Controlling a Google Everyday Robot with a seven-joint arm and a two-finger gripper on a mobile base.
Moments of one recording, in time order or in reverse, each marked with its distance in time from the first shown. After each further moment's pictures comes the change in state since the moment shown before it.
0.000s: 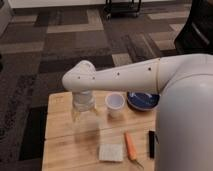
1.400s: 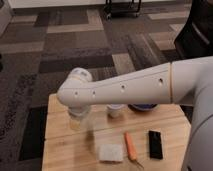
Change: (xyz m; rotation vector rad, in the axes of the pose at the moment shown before) arm 0.008 0.028 -0.020 0.068 -0.150 -0.625
